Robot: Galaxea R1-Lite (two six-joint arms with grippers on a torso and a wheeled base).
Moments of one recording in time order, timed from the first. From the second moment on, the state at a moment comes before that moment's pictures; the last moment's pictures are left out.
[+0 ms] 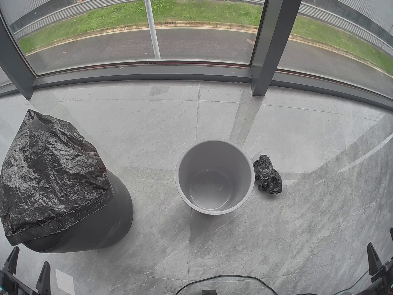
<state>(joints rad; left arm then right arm) 0.00 0.02 -0.02 -0.01 0.01 -0.01 0.00 0.02 -0.02 0.01 -0.01 0.02</state>
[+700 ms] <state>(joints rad) -0.02 0.20 -0.34 0.01 0.02 -0.09 0.02 0.24 -0.45 -0.01 -0.02 0.12</state>
